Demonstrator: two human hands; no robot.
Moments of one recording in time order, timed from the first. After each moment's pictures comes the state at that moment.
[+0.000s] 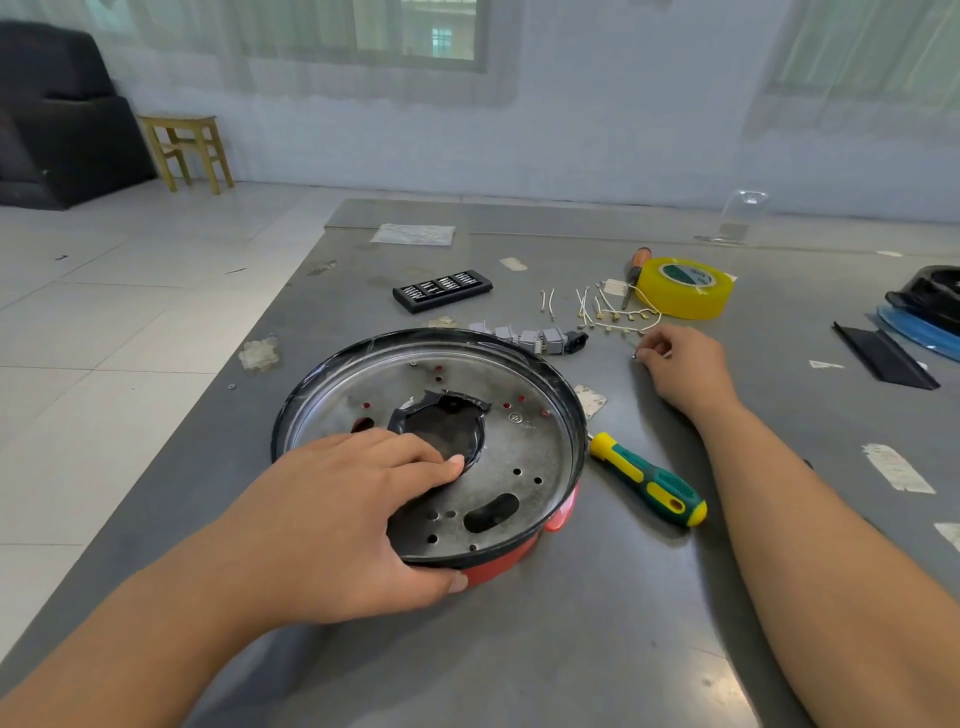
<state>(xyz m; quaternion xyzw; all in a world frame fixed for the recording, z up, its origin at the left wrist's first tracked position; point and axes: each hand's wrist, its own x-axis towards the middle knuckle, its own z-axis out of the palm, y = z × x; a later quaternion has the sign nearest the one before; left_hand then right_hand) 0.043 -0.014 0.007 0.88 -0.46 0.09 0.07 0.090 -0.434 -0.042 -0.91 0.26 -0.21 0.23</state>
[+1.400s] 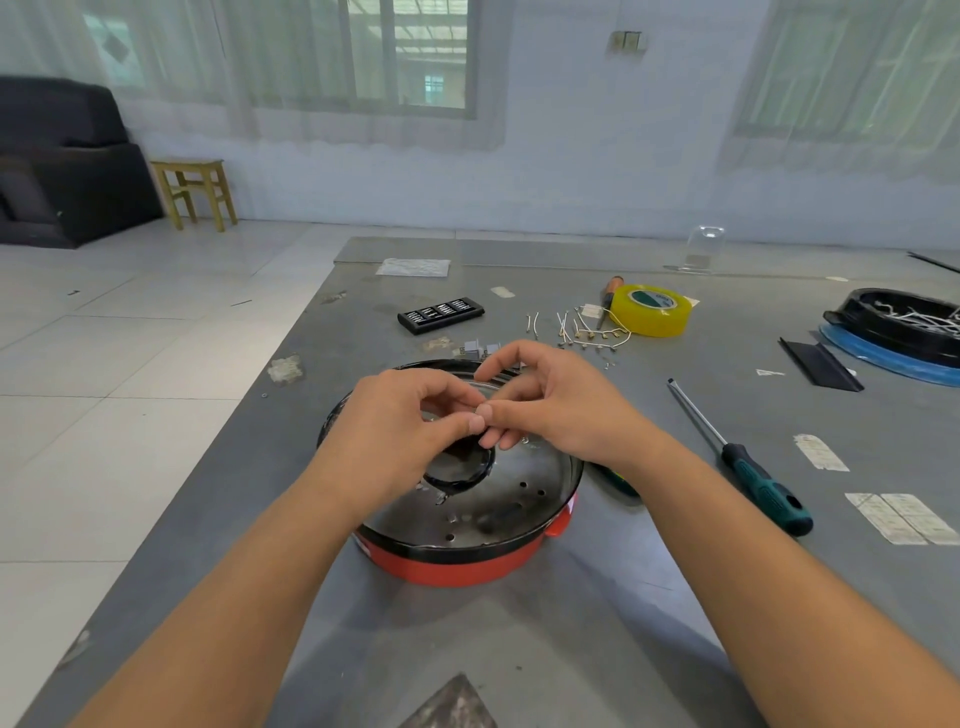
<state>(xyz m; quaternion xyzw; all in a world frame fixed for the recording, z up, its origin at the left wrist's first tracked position) 0.036 -0.044 0.035 0.82 -0.32 0.02 0.46 -0.010 -0.246 0.041 -0.80 -0.08 -0.04 0.59</state>
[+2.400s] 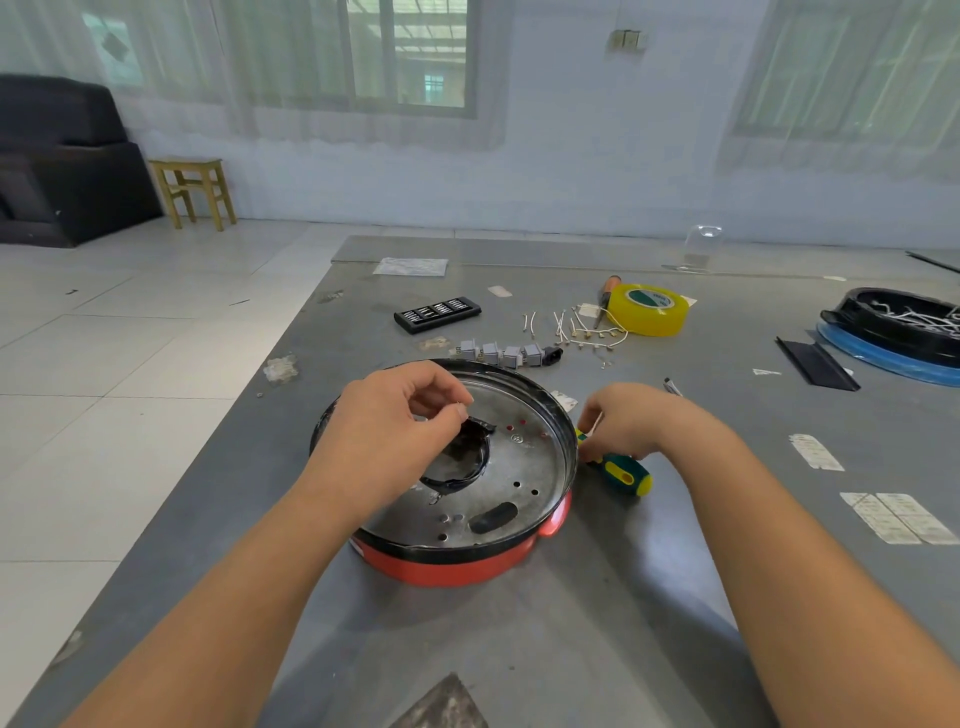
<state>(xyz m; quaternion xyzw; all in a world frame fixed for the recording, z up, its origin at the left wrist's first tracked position) 0.030 -0.047 0.032 0.83 -0.27 0.05 0.49 -0.005 -0.315 0.039 -0.96 0.21 0.15 0.13</state>
